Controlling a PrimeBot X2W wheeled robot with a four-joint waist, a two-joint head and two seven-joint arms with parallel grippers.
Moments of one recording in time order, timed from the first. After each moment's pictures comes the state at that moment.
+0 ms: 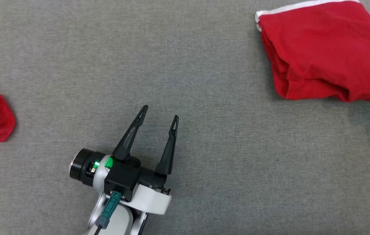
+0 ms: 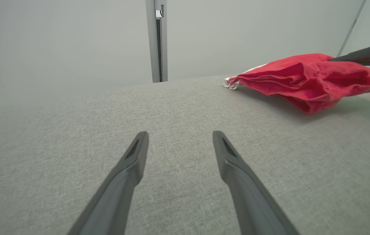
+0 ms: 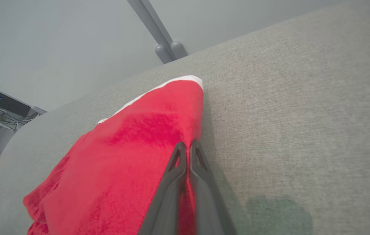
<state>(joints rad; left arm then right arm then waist) -0.20 0.05 -0.41 0.03 -0.06 0.10 -0.26 -0.70 -0.78 0.51 0.35 1.32 0.13 0.23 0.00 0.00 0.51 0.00</state>
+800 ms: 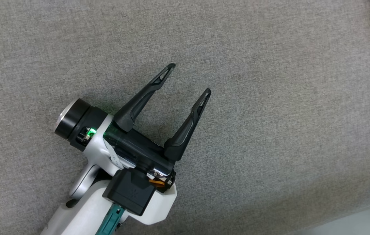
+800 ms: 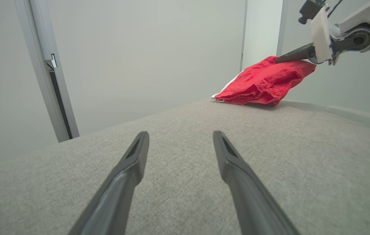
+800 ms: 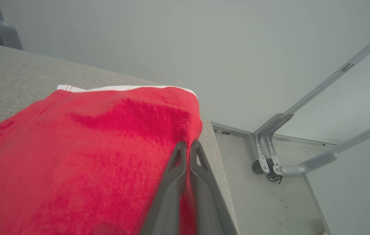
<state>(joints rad) -0.40 0.20 -0.50 -0.21 0.10 0.00 -0.27 -1.05 -0.97 0.73 0.68 0.92 0.13 -0.21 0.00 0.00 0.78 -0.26</state>
